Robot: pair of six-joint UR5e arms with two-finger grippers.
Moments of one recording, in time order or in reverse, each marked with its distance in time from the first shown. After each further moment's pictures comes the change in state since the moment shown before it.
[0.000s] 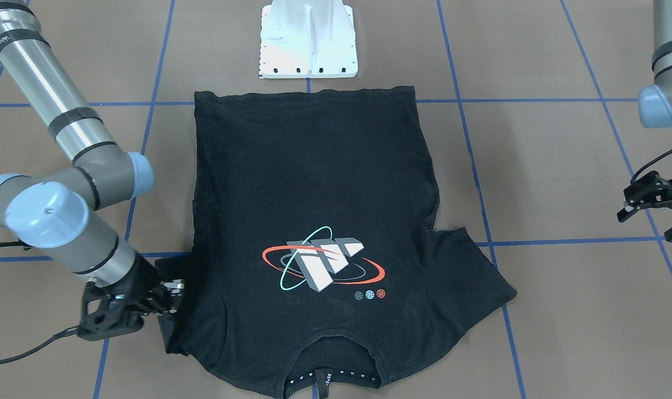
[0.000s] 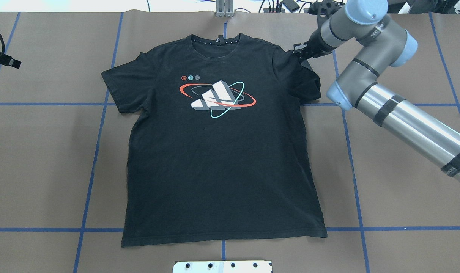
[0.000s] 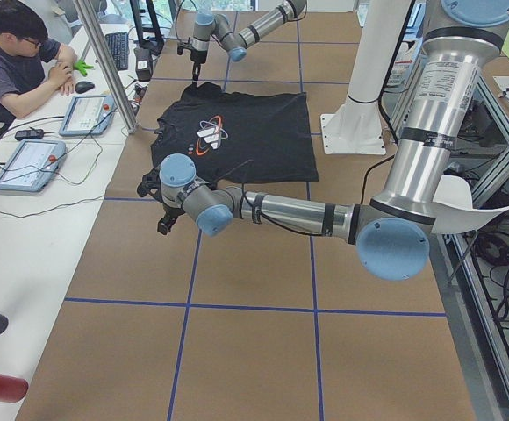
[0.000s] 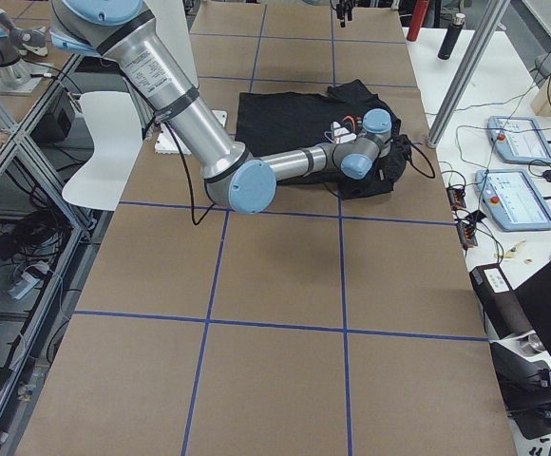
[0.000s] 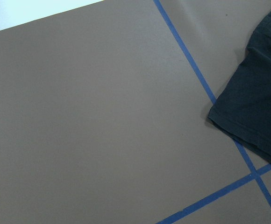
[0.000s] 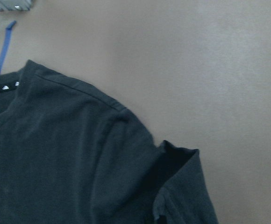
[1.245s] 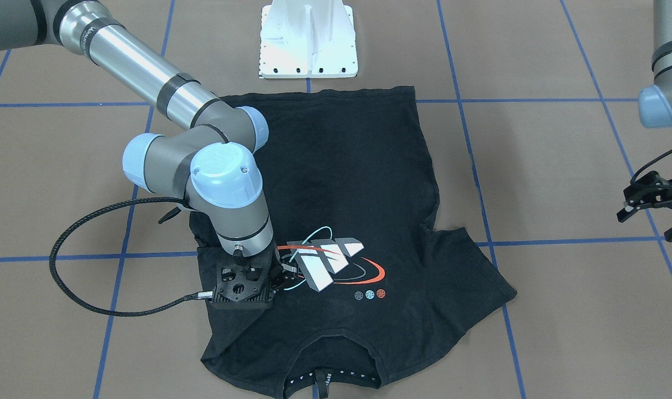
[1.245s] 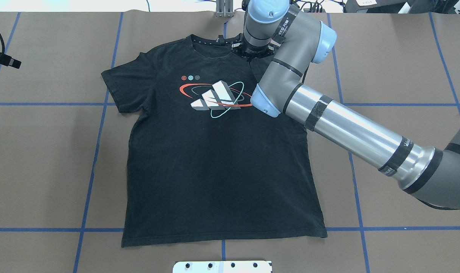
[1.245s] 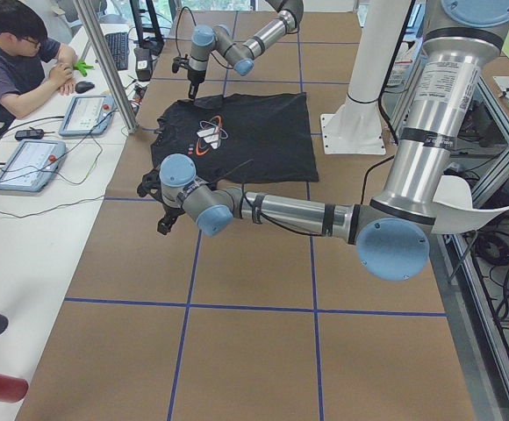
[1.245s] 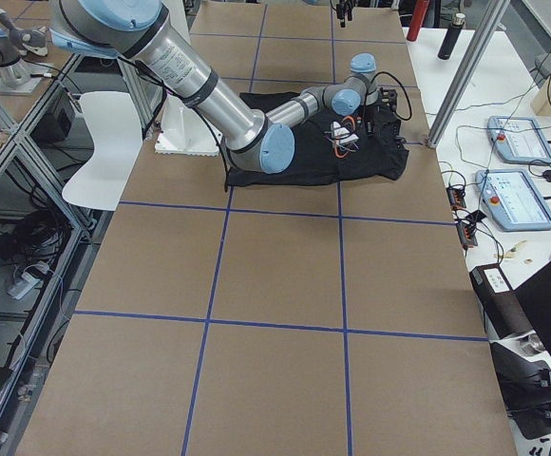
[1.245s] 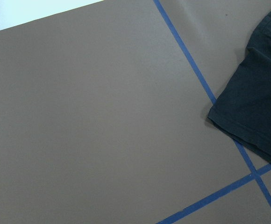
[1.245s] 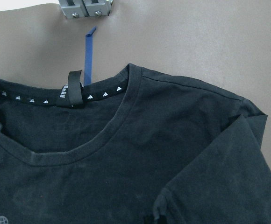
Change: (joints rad) left arm 0.000 0.000 0.000 -0.001 0.000 0.000; right arm -0.146 0.242 -0.031 -0.301 -0.220 0.176
